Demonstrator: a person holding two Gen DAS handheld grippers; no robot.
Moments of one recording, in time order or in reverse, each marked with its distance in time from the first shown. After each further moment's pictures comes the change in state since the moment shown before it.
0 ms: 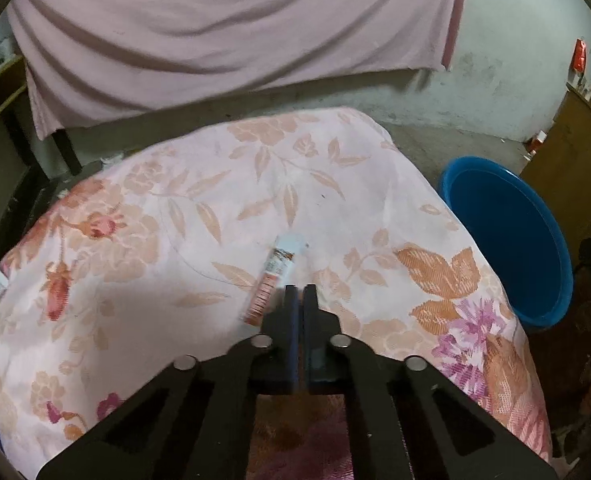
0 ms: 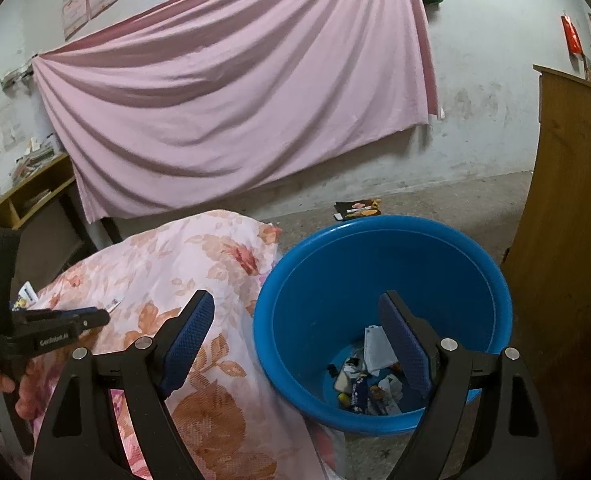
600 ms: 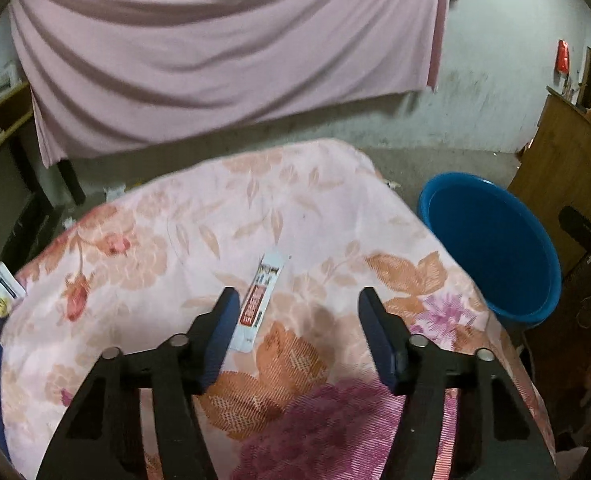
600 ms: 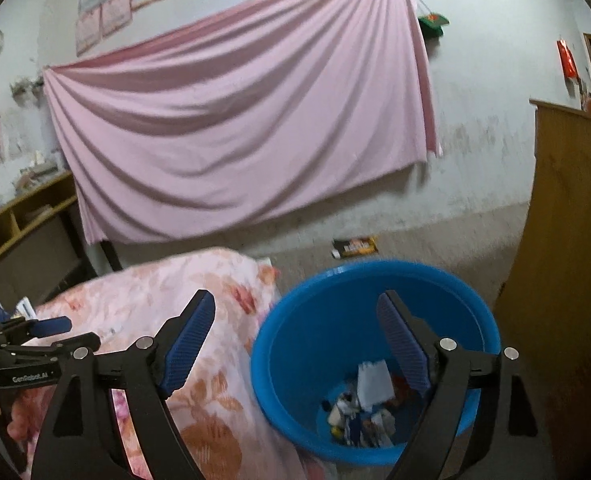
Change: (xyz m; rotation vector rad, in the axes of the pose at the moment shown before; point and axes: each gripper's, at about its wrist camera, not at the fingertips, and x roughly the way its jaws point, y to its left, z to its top) left arm -0.026 -0.012 -0.016 0.026 -0.108 0.008; right arm -0.008 -0.004 0.012 -0.023 -0.113 -0.016
